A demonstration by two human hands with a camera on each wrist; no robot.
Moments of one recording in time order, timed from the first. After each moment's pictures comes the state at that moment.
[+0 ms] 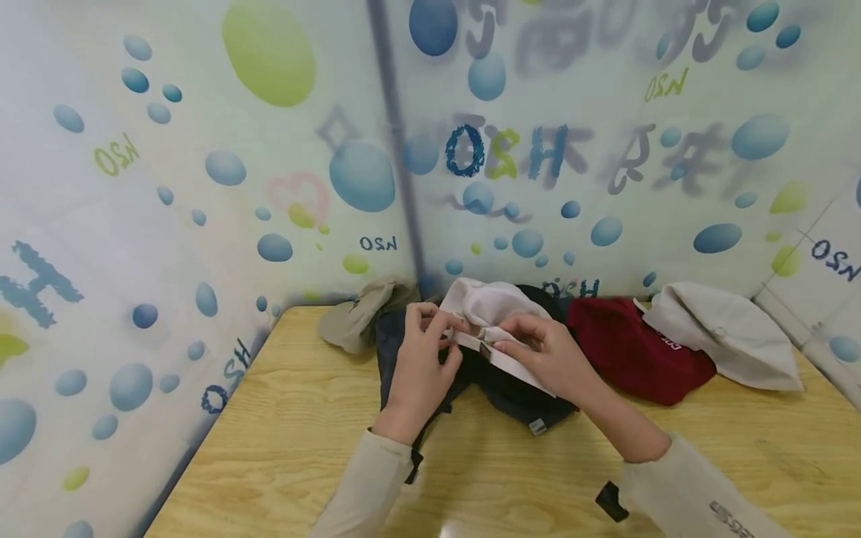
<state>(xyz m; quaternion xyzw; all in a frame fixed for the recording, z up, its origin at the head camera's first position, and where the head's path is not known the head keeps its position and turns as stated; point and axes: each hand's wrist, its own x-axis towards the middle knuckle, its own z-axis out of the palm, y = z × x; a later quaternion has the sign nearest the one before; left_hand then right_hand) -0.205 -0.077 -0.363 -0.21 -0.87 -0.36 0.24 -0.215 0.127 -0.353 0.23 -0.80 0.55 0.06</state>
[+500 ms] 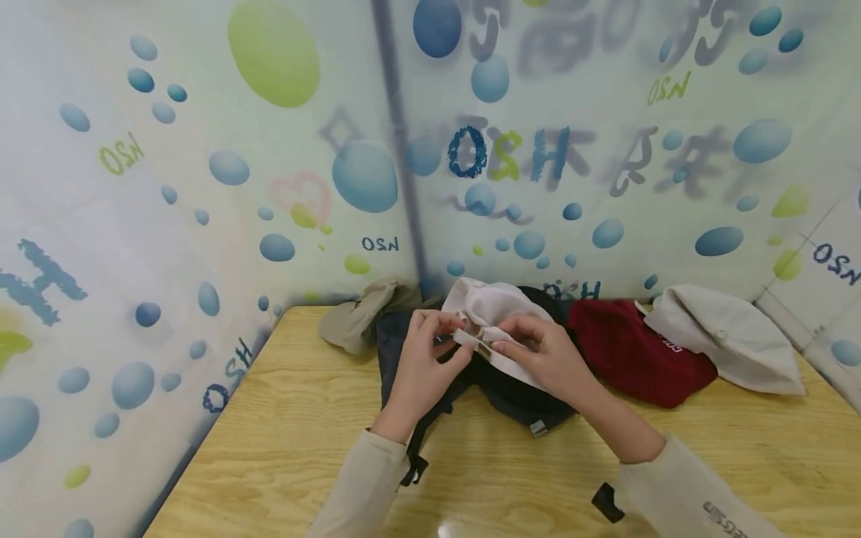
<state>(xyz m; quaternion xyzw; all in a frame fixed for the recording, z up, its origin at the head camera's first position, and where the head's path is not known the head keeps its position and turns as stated) -0.202 -0.079 -0.357 -0.17 -0.82 -0.54 0.12 -0.217 0.122 -0.355 0.22 -0.81 0.55 0.06</state>
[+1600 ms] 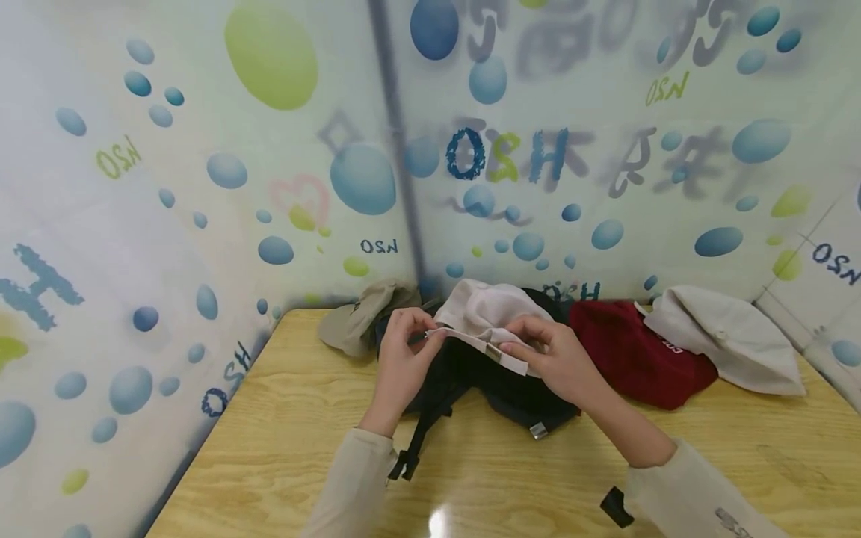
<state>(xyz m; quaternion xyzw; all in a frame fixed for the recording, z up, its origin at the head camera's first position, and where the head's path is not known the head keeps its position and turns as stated) -0.217 -0.097 -0.363 -0.12 -0.79 -0.57 0.18 -0.213 0.133 -0.354 0.23 -0.80 0.55 0.06</state>
